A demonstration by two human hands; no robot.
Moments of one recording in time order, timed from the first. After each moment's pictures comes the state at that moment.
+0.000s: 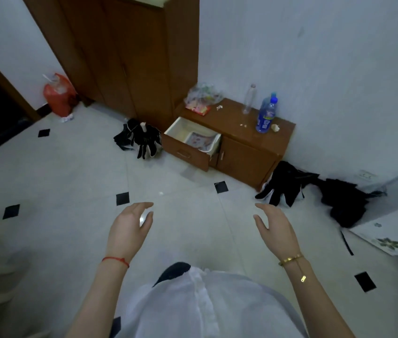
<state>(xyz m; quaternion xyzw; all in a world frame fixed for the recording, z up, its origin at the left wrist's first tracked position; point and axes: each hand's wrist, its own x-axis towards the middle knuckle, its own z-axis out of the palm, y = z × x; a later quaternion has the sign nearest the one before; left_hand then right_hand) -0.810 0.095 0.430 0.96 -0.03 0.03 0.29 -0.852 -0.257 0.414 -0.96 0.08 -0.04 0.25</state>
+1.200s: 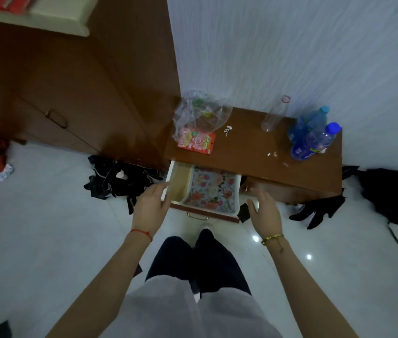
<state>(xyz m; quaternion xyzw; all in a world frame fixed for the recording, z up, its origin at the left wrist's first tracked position) -0.098 0.045 0.291 0.93 -0.21 -0.11 0.27 -0.238 -0.229 0.272 -0.90 0.28 0.01 0.32</state>
